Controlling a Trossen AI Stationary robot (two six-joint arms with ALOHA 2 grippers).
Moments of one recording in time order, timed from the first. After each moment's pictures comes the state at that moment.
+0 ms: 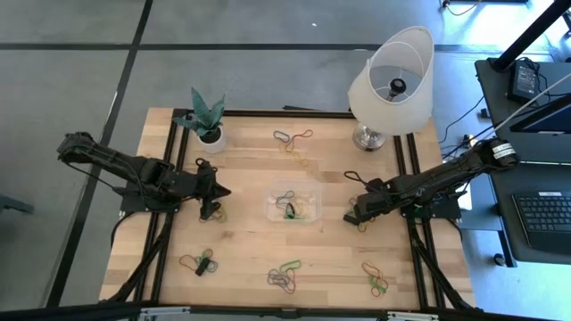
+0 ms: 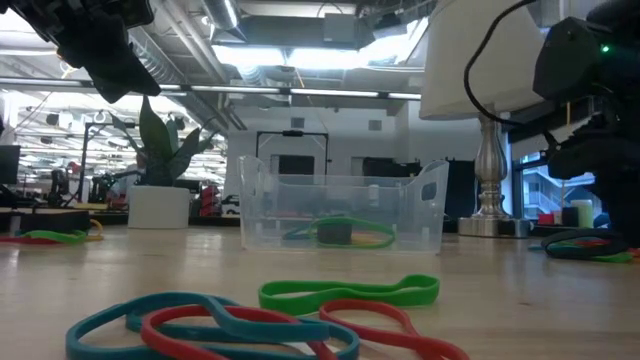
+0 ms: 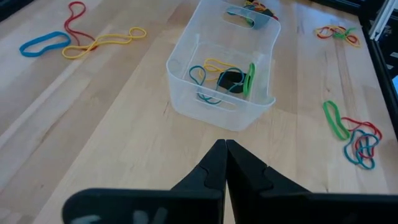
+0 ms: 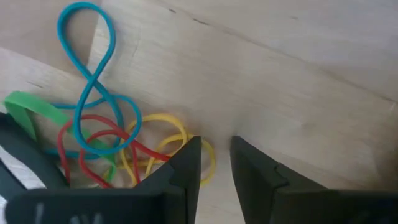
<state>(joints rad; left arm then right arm) -0.30 0.69 0.53 -0.47 -0.34 -0.51 0.26 1.22 0.46 -0.76 0.04 1.46</state>
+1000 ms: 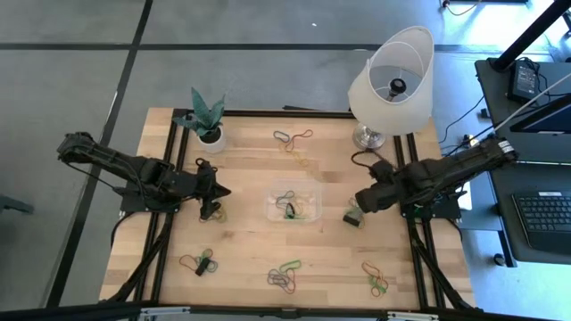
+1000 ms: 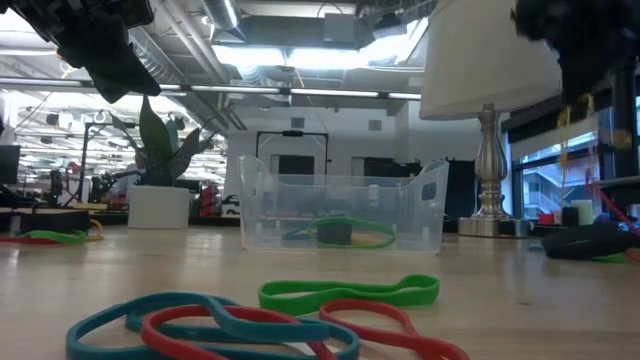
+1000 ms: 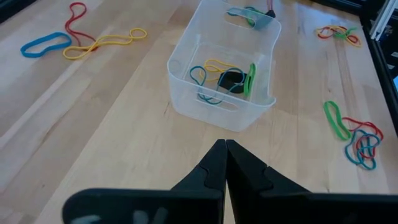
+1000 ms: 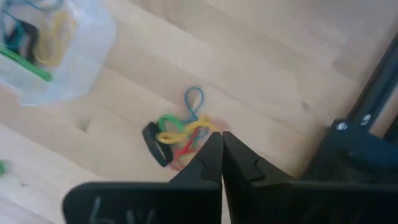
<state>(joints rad) -0.30 0.69 0.53 -0.47 -0.34 -0.51 0.36 1.19 1.12 -1.40 0.31 1.44</state>
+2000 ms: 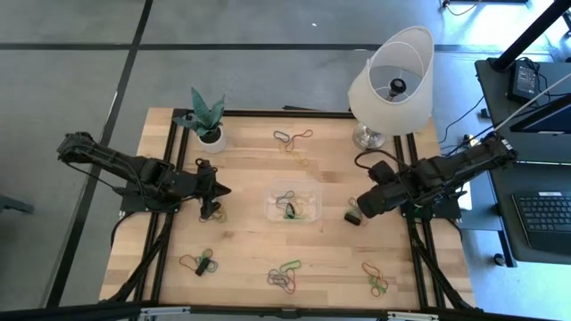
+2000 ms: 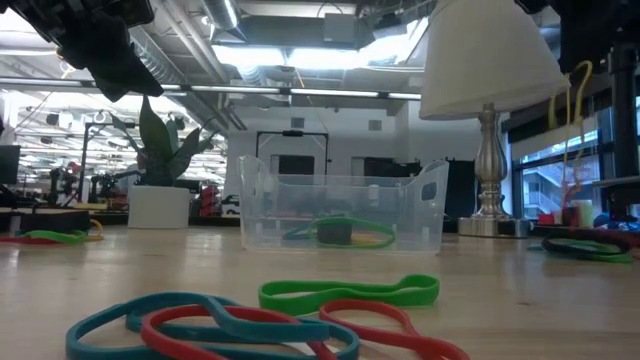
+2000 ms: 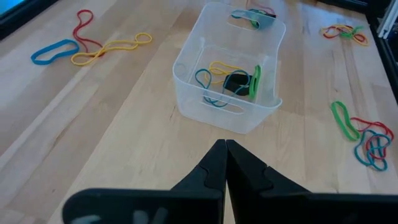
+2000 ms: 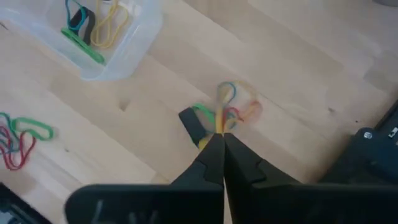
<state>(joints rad) -0.30 0.69 0.53 -0.47 -0.37 -0.48 0.40 1.20 1.20 -1.38 0.27 1.35</state>
